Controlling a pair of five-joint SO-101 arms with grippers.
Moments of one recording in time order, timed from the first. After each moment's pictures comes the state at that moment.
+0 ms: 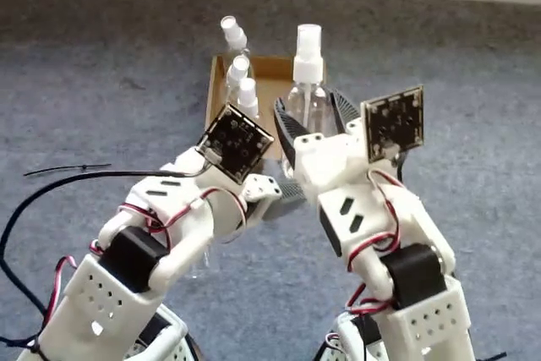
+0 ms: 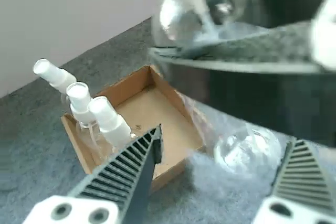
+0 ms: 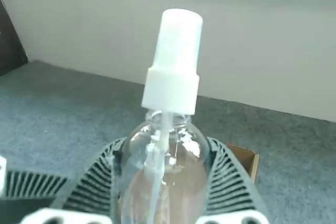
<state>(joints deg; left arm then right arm) 28.9 -59.7 42.3 51.2 -1.9 -25.4 -66.4 39.5 43.6 -1.5</state>
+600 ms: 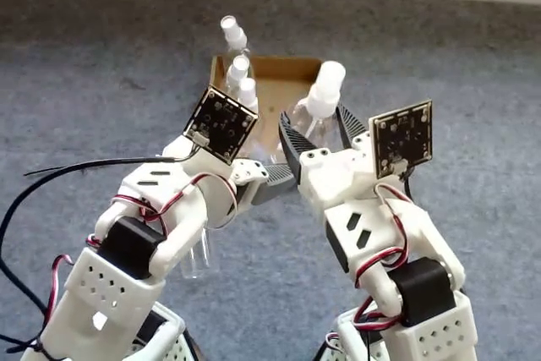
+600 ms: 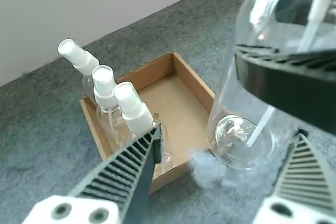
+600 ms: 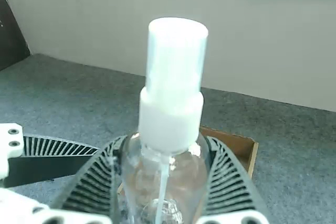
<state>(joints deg) 21.5 -57.7 42.7 49.8 -1.8 -25.4 -68.7 39.5 48.5 -1.5</state>
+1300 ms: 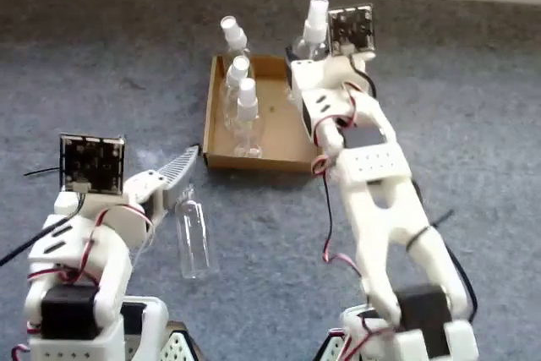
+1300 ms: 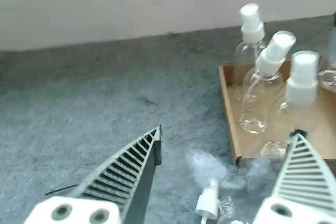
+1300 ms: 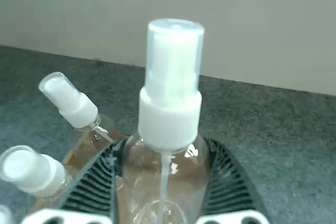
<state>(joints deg) -5.3 -81.4 53.3 61.1 -1.7 -15.9 -8.9 24.6 10.6 1.2</state>
